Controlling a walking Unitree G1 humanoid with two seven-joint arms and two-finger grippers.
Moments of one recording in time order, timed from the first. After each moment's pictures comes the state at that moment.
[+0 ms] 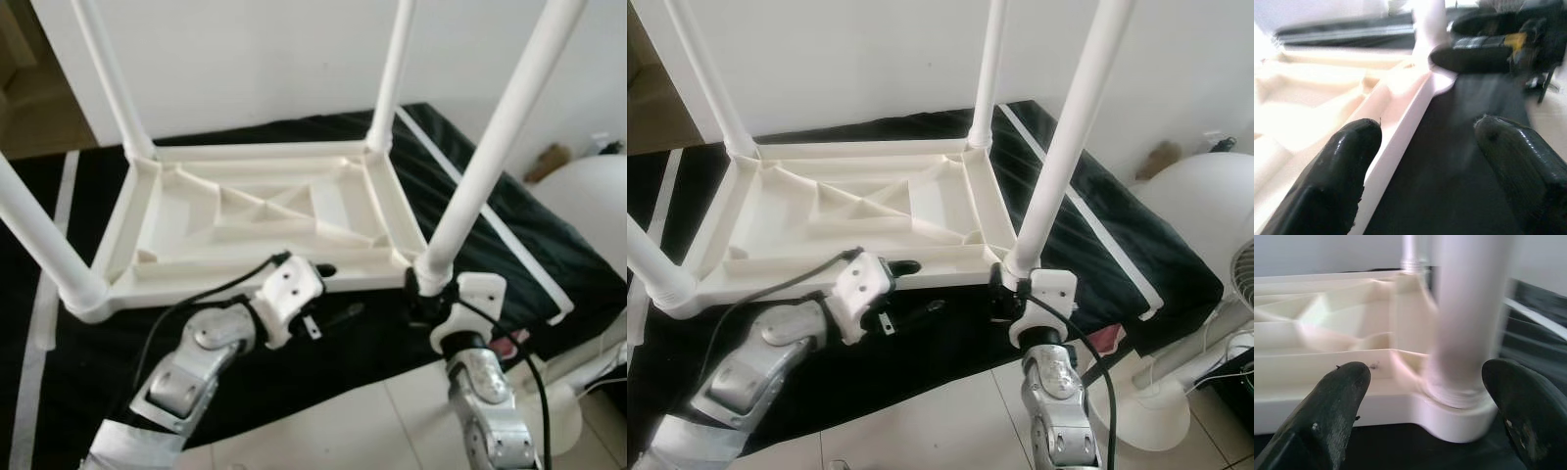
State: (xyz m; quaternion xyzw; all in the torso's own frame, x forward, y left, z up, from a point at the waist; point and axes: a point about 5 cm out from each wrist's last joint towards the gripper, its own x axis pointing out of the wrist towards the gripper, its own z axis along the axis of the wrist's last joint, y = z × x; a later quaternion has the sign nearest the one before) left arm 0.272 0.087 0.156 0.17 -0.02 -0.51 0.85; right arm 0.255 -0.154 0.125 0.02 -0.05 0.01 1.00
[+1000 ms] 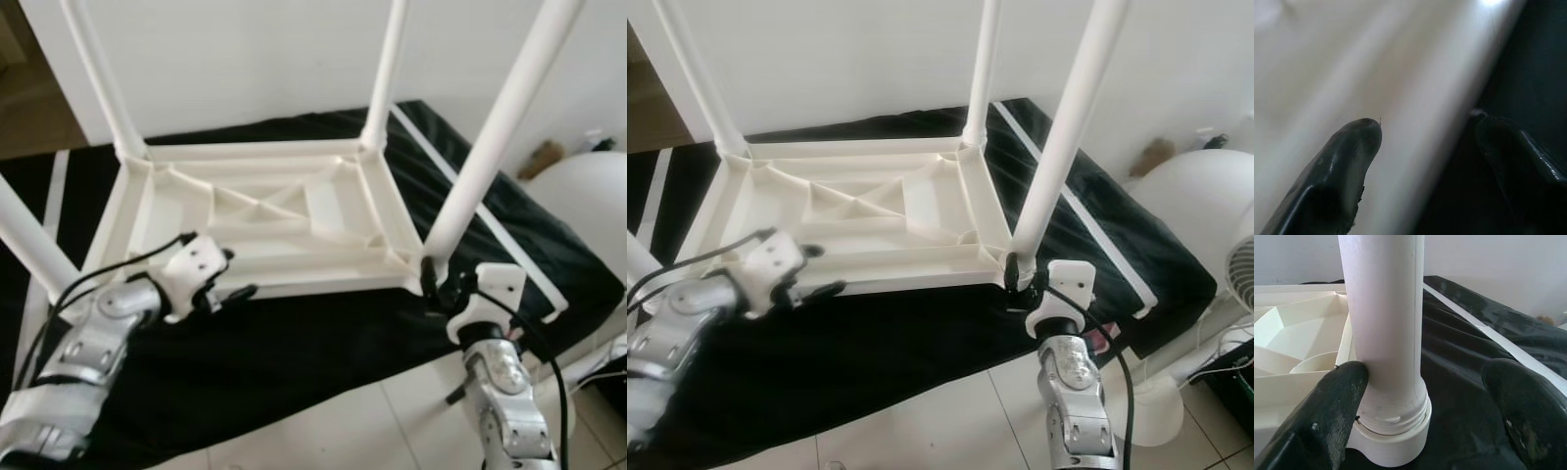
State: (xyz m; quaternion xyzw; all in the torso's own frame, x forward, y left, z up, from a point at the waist) left arm 0.298 0.204 0.125 0.27 0.12 -0.41 0.87; right arm 0.263 -0.186 0.137 0.00 -0.08 -0.04 1.00
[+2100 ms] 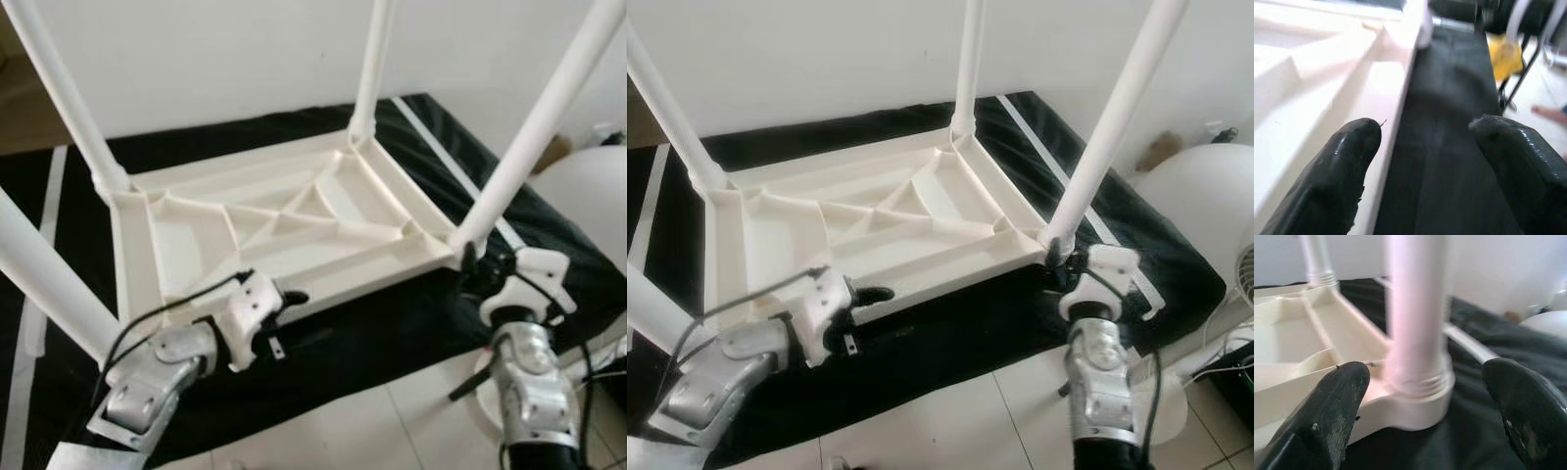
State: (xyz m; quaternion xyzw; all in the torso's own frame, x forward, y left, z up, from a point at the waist) left arm 0.251 0.112 0.151 0.06 0.03 -0.54 0.84; right arm 0.279 -0.205 0.137 0.01 -0.08 -0.10 0.99
